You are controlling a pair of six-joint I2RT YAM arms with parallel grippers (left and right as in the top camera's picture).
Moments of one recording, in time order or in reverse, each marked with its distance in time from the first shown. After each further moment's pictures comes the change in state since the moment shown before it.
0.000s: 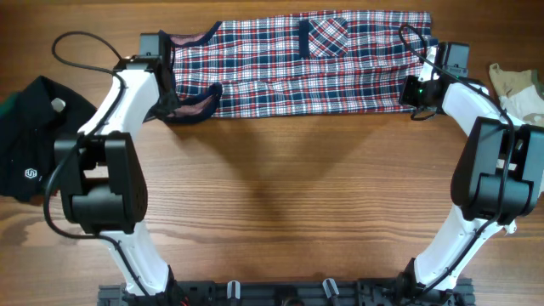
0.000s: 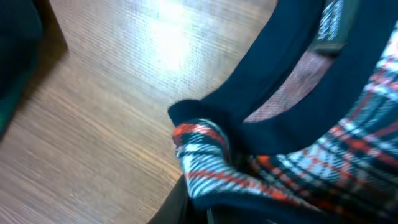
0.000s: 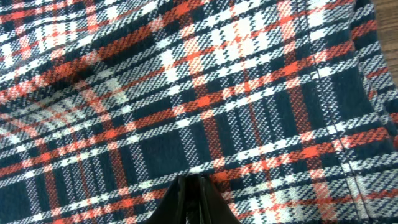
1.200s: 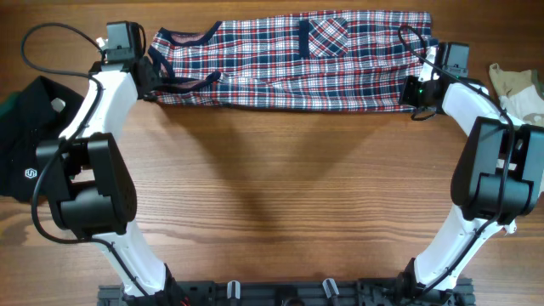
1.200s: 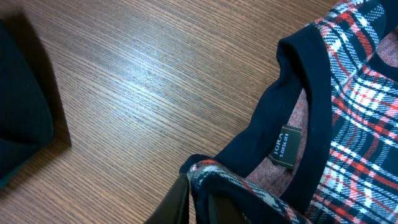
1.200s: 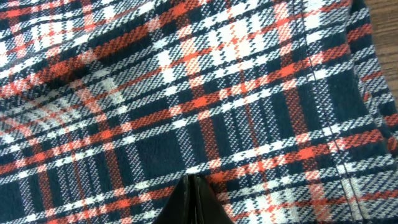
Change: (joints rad) left arm 0.105 -0.008 0.000 0.286 0.082 0.026; right arm 0.000 0.003 0.000 0.003 0.010 -0.016
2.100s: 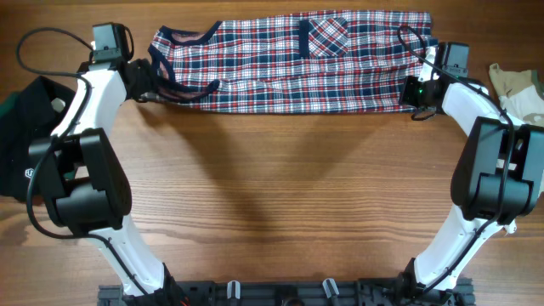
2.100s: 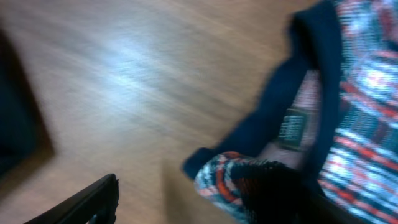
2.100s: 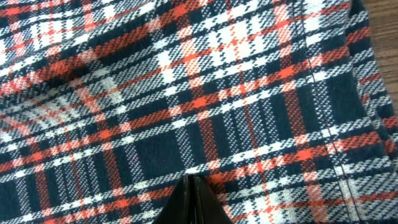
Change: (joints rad) left arm 0.058 0.034 0.031 -0.038 0.132 0.064; right arm 0.000 0.000 0.000 0.001 0.004 -0.011
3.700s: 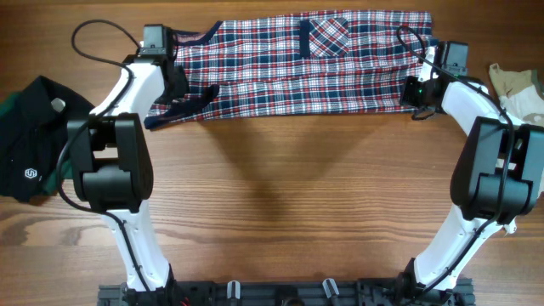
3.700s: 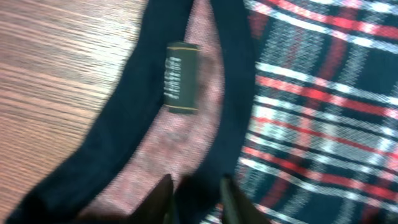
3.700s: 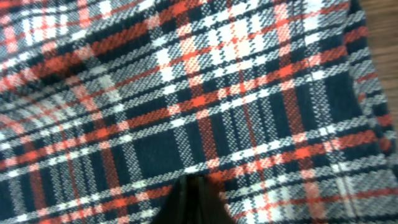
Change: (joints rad) left arm -0.157 0.133 0.068 -0.047 -0.037 0.041; right arm 0.005 0.002 0.014 -0.038 0.042 -0.010
